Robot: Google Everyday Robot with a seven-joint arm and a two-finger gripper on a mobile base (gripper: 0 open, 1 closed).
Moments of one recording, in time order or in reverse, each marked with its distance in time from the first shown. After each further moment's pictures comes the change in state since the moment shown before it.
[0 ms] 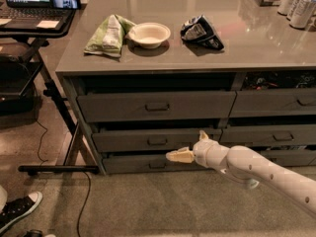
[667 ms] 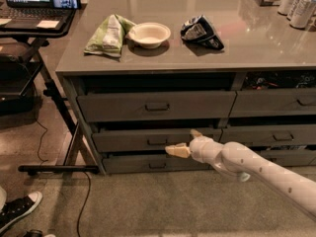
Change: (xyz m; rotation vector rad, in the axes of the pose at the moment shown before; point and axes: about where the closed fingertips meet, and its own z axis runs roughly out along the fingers) arm 0.013 -0.017 0.041 -0.033 -0.022 0.005
